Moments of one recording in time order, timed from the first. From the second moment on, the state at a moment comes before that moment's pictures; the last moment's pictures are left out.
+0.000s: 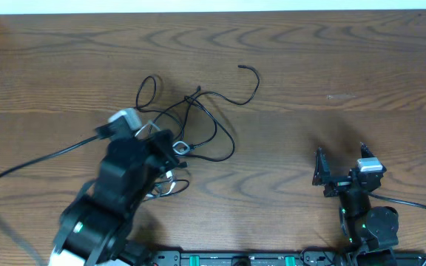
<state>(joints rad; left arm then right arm) -0.47 0.80 0.93 -0.75 -0.11 -0.93 0.18 0.01 0.01 -0.06 0.07 0.07</state>
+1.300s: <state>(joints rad) -0.47 1.57 1.17 -1.18 -0.13 -0.60 0.18 0.01 0.01 -0.06 0.07 0.07</state>
